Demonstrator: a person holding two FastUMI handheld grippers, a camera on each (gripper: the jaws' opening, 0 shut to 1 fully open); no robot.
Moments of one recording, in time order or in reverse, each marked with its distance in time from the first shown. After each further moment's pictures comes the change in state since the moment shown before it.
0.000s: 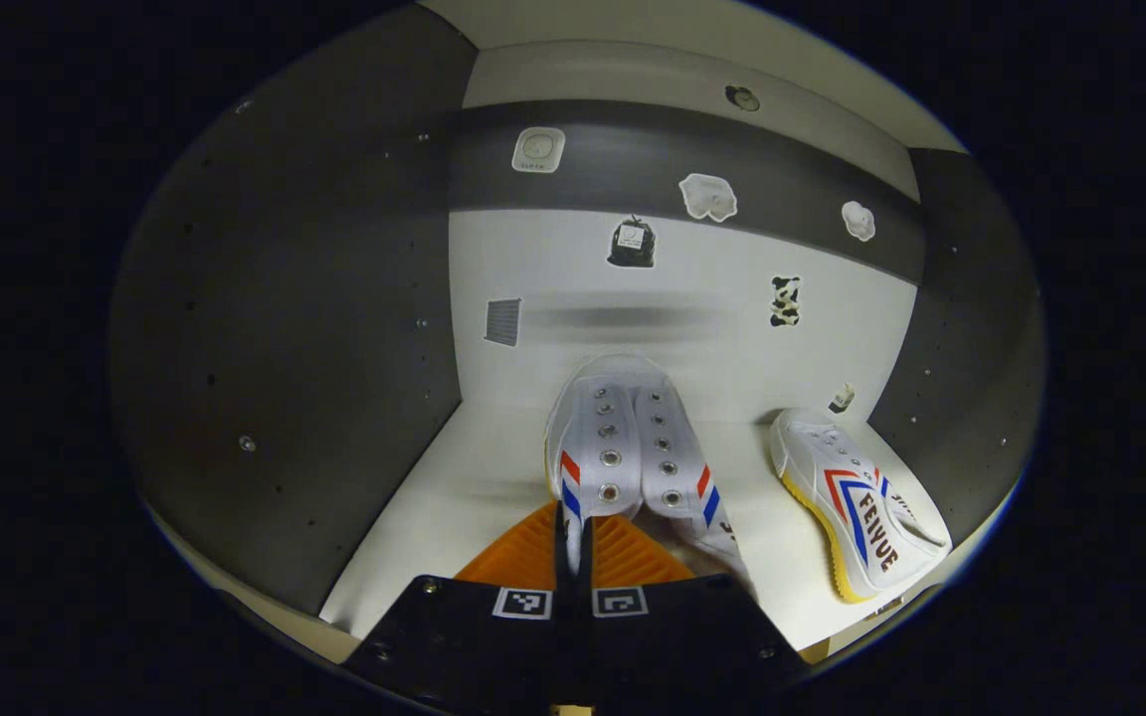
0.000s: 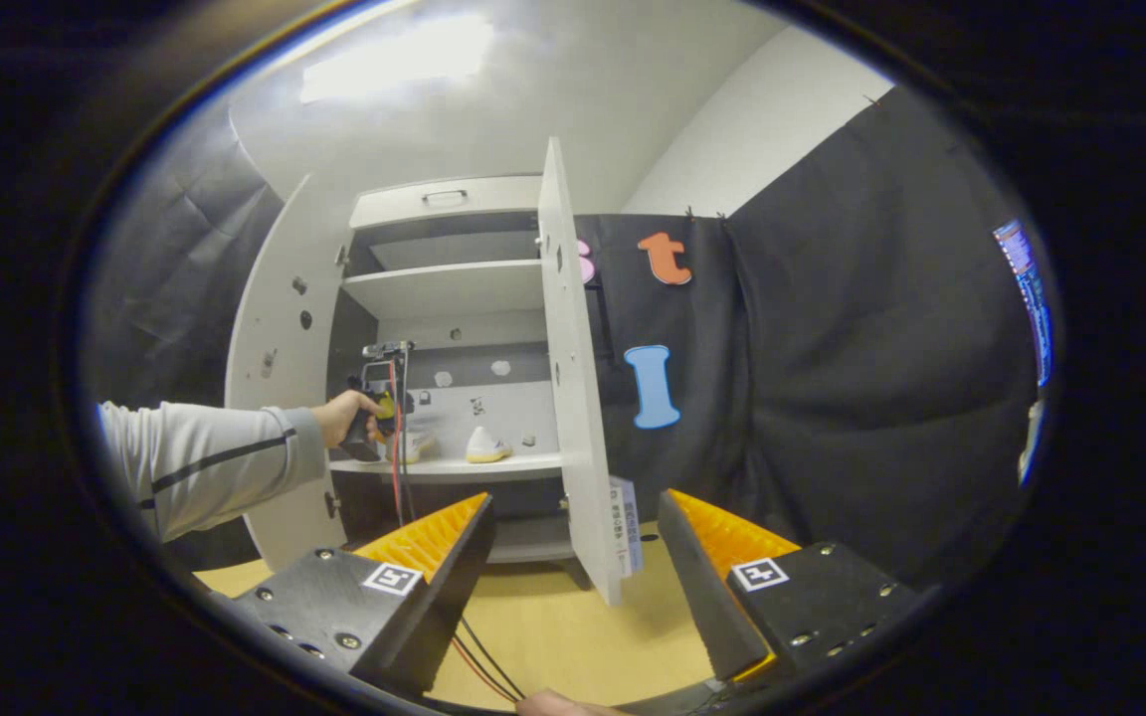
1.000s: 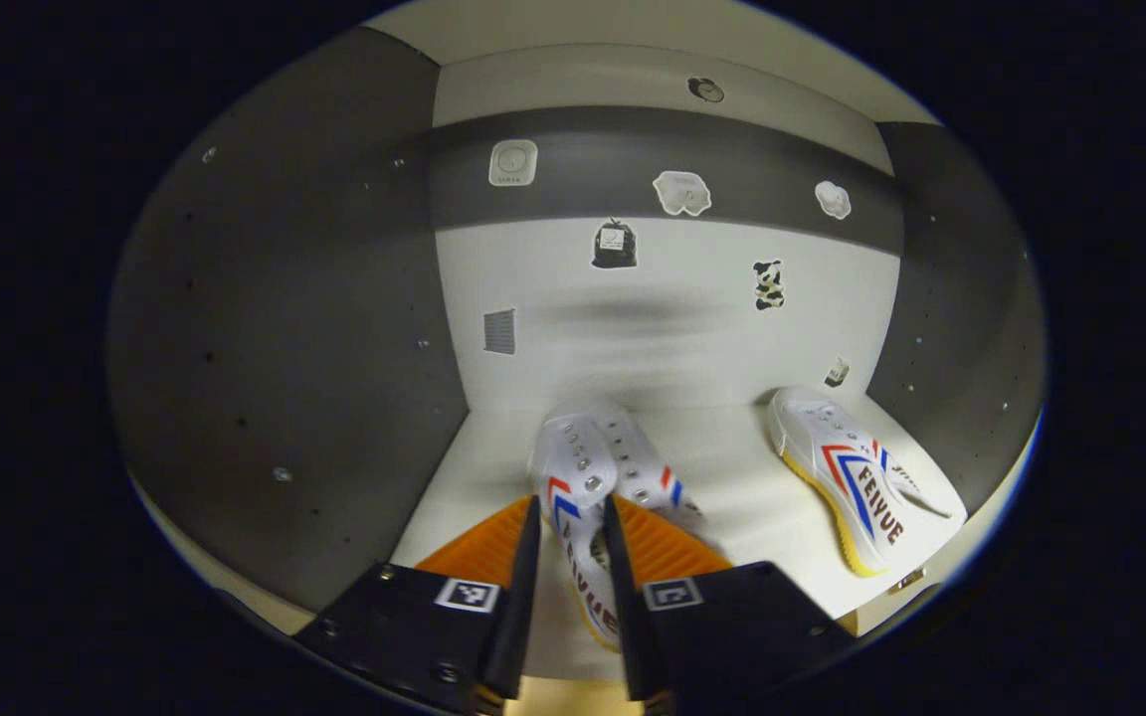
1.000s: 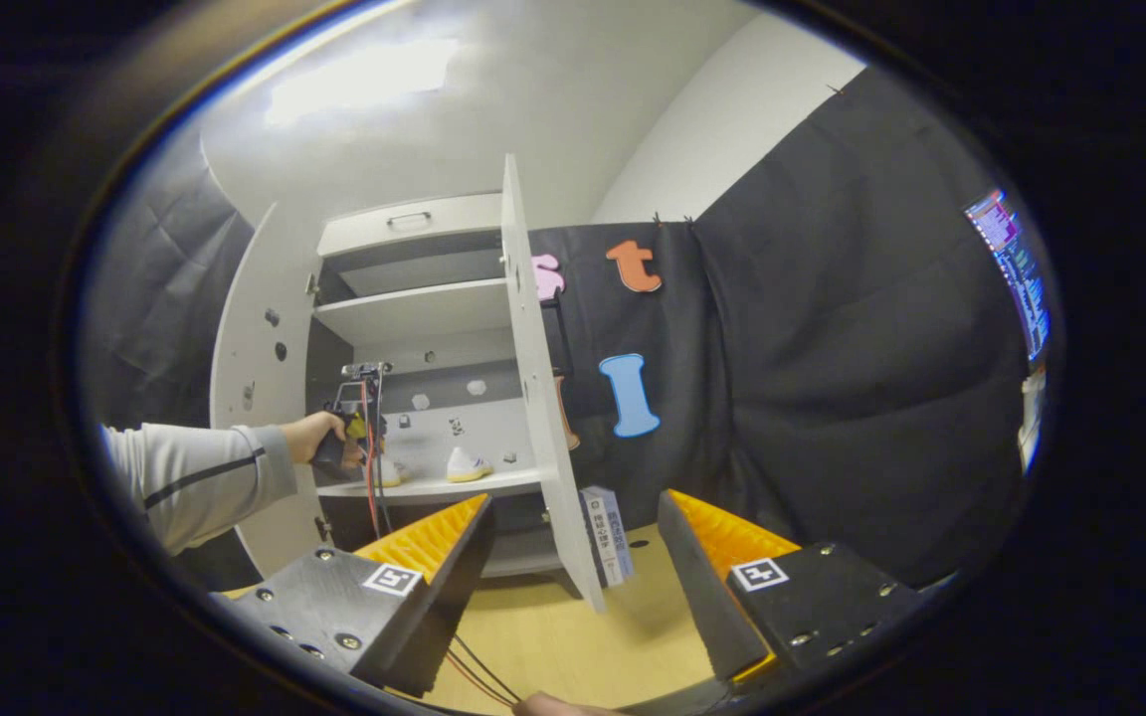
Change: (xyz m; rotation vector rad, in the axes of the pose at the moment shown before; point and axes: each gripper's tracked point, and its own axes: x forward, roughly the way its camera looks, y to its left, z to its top) left arm -0.028 -0.001 0.010 0.090 -0.012 -0.018; right arm -0.007 -0.018 0.016 0.066 -0.035 -0.034
